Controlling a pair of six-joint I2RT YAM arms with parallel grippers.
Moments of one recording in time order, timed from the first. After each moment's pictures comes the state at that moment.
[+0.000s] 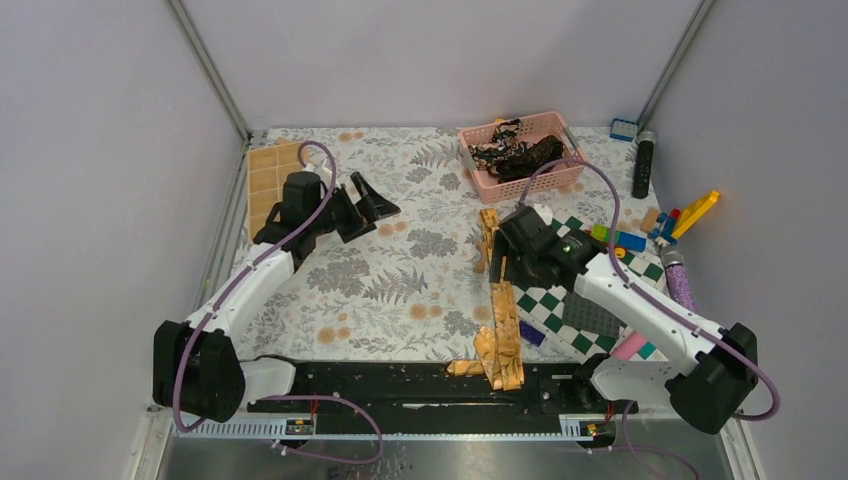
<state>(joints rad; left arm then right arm) -0.23 1.24 0.89 -0.16 0.50 -0.81 0.74 1.18 1.01 -0.95 0.22 0.74</state>
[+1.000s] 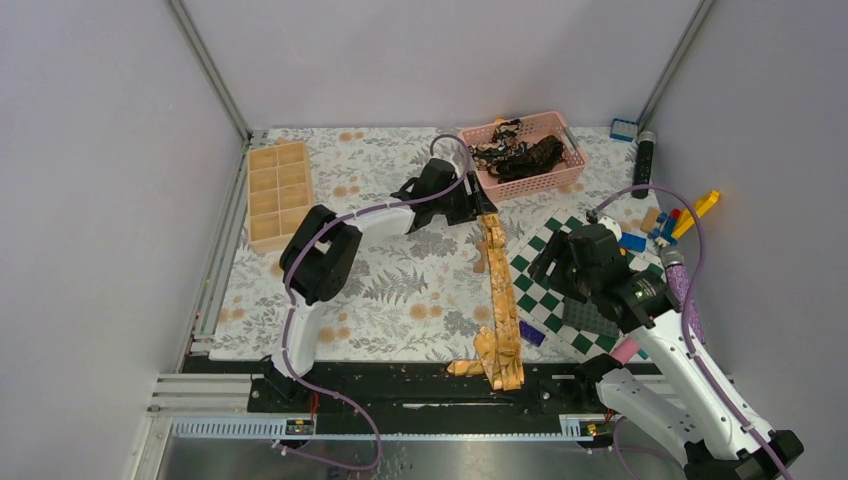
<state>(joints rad) -0.66 2.13 1.50 0.07 0.29 -0.87 0.46 0.79 0.88 -0.92 0.18 0.81</state>
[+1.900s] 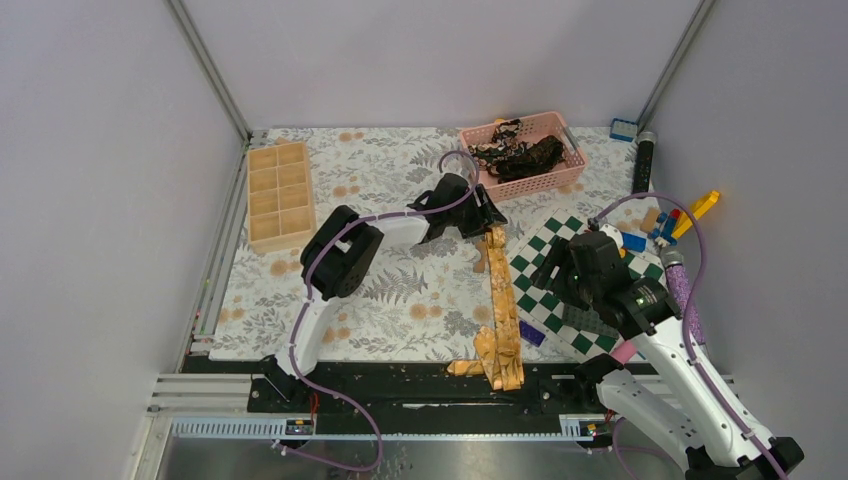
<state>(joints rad) -0.70 2.28 1.54 0.16 0.27 -1.02 0.46 0.75 0.84 -0.94 0.17 0.82</state>
